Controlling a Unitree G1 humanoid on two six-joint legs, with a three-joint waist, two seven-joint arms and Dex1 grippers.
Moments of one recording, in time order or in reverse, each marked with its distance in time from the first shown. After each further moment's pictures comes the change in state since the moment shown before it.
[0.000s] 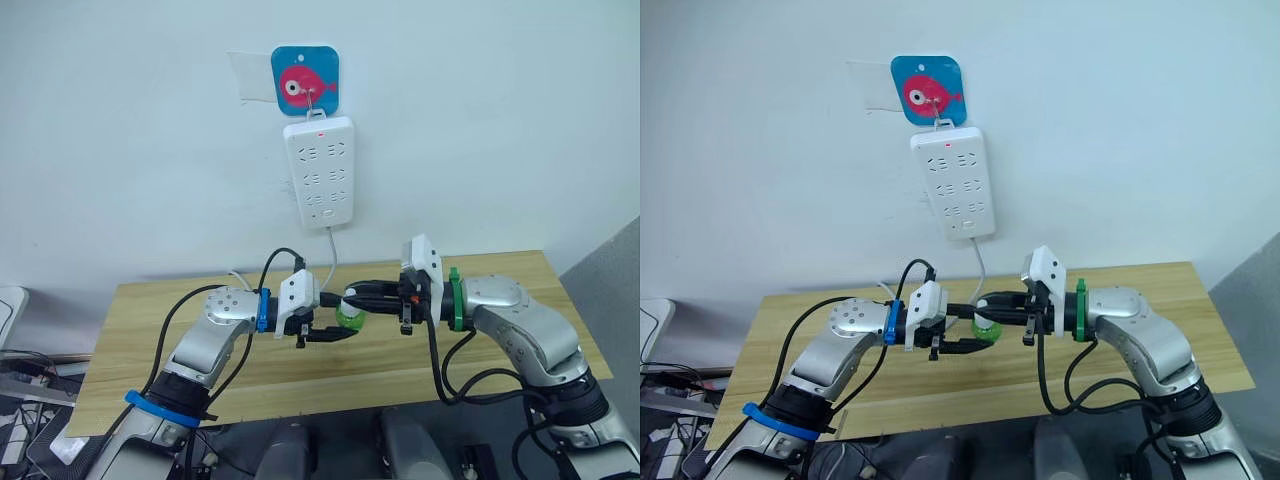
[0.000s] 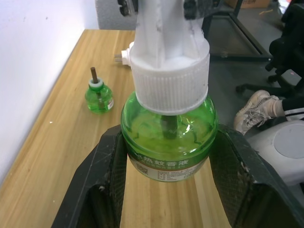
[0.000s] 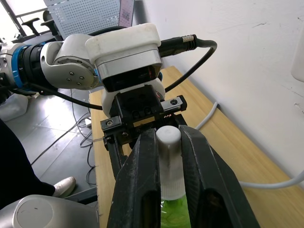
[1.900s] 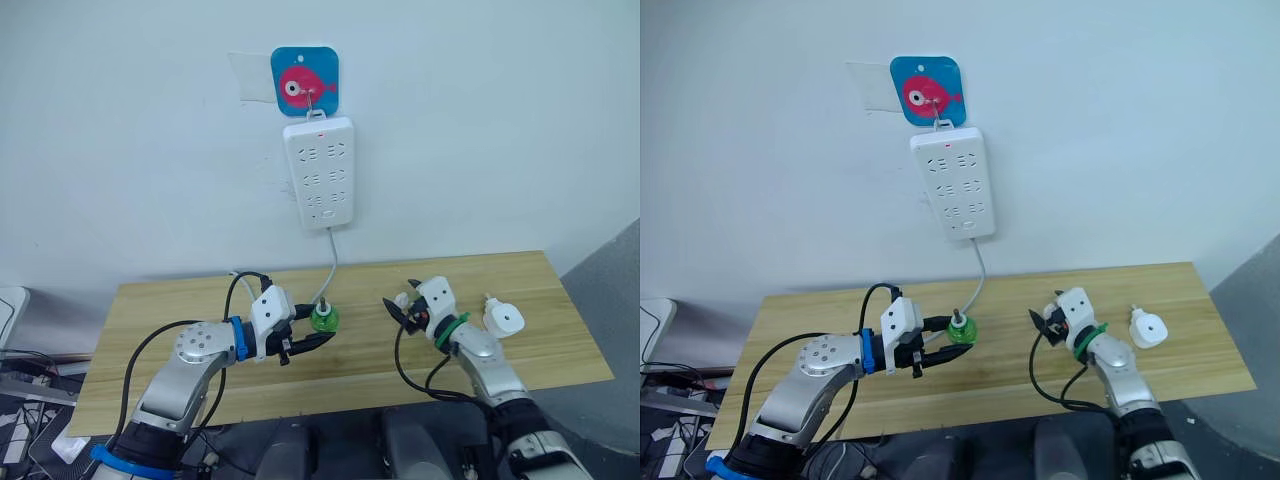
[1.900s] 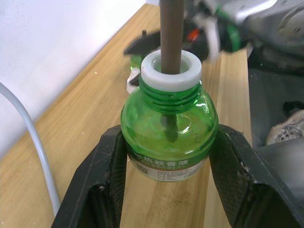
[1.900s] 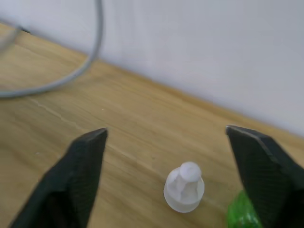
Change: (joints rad) left arm 0.254 0.038 0.108 -0.181 -0.012 0.093 0.217; right arm 0.195 0.180 -0.097 0.595 -0.362 -0.673 -0.328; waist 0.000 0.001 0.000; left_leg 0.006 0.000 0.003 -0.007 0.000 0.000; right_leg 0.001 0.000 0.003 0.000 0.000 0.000
